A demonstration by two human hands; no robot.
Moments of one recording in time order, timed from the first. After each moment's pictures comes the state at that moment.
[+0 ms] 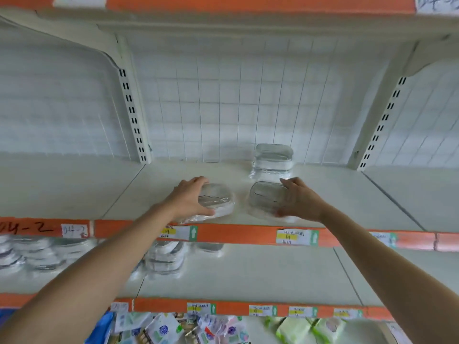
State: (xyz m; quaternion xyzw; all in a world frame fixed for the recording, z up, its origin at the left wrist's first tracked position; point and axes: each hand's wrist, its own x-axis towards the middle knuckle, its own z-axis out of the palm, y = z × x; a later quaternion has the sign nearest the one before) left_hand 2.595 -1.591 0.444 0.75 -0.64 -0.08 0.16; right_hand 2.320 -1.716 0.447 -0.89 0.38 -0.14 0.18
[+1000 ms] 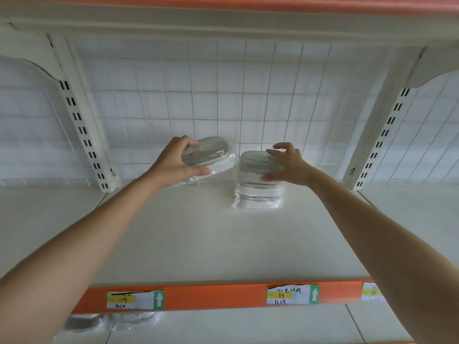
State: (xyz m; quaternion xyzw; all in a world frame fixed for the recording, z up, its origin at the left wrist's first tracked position) left_hand 2.626 -1.719 0.524 0.67 -0.61 -0.10 0.40; right_hand 2.363 -1.872 0.508 -0.87 0.42 -0.19 0.19
